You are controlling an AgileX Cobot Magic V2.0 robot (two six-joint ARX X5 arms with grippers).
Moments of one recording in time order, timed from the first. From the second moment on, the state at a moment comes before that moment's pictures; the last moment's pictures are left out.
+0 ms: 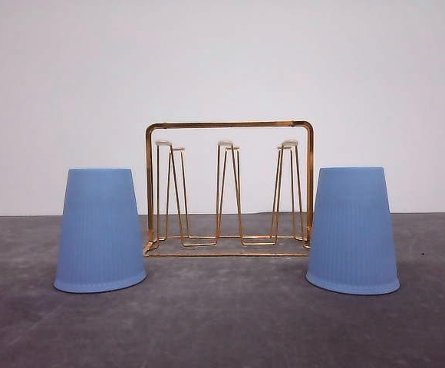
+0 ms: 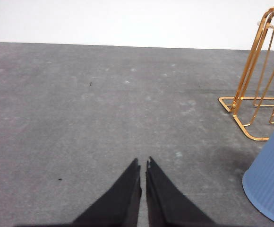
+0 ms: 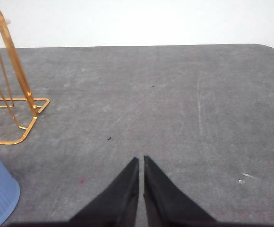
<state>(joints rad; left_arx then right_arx) -0.02 0.01 0.03 -0.17 0.06 -0.03 -0.01 0.00 0.02 -0.17 -0.03 0.07</state>
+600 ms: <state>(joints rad) -0.02 0.01 0.03 -0.12 0.06 -0.40 -0.01 0.00 0.02 -0.08 -0.03 0.18</state>
